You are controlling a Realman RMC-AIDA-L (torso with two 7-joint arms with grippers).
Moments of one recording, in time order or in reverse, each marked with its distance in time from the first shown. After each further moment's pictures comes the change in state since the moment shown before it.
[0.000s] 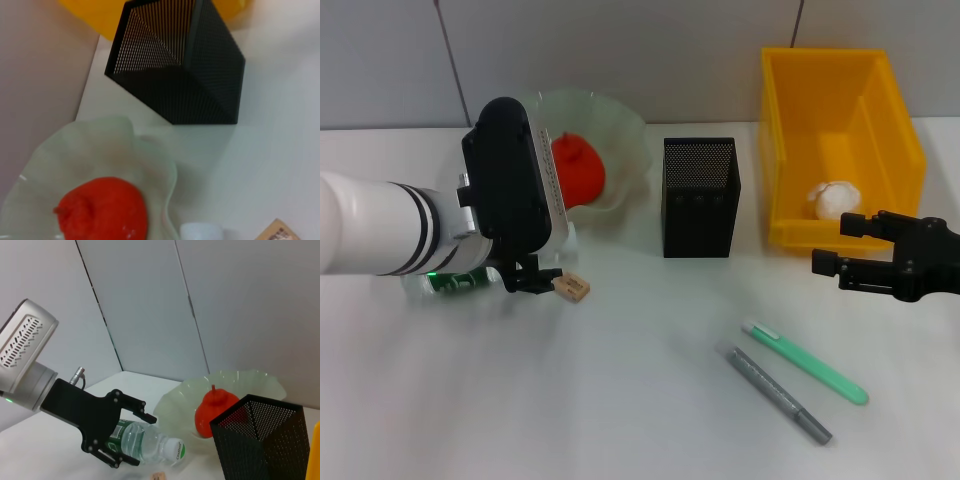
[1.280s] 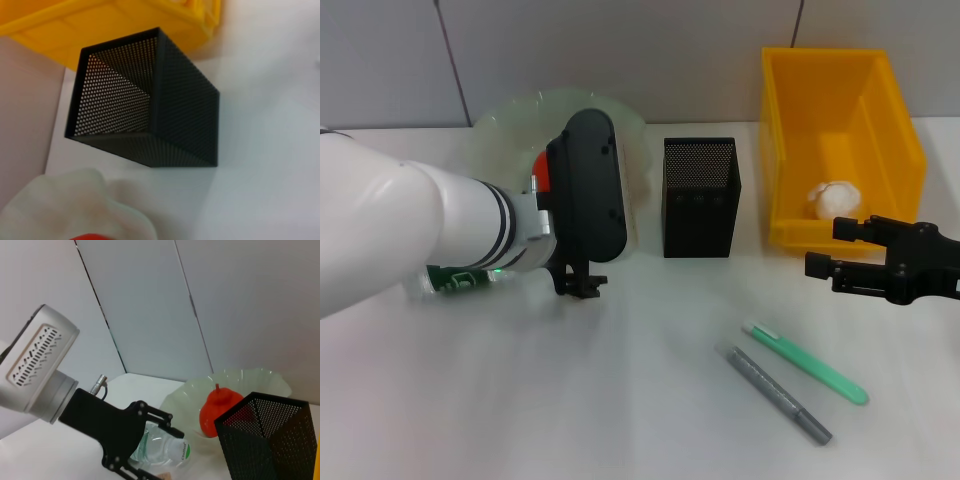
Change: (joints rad) left arm -0.140 -0.005 0.126 -0.112 0.038 -0.030 -0.100; right arm 0.018 -0.002 0.012 0.055 0.000 0.001 -0.016
